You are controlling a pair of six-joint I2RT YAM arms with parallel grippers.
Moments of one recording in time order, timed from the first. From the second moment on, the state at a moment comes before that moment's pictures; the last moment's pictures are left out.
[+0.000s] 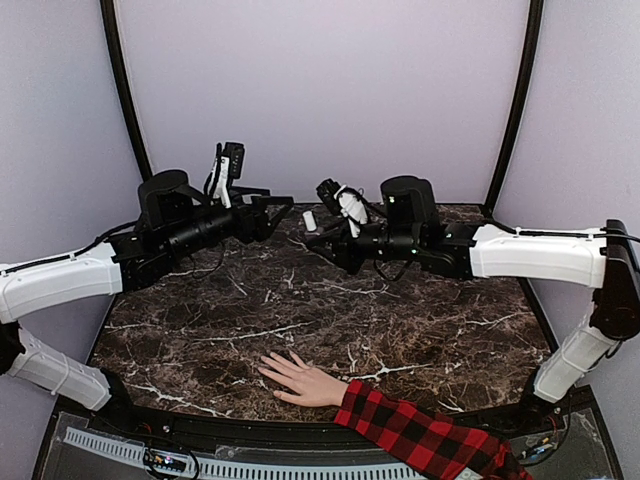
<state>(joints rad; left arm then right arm) -0.78 1.26 0.96 0.26 0.05 -0.24 0.92 1.58 1.18 0.08 -0.21 -0.05</state>
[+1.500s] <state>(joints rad) -0.77 1.34 0.95 0.48 1.04 -0.16 0.89 1.58 1.21 0.03 -1.10 -0.08</state>
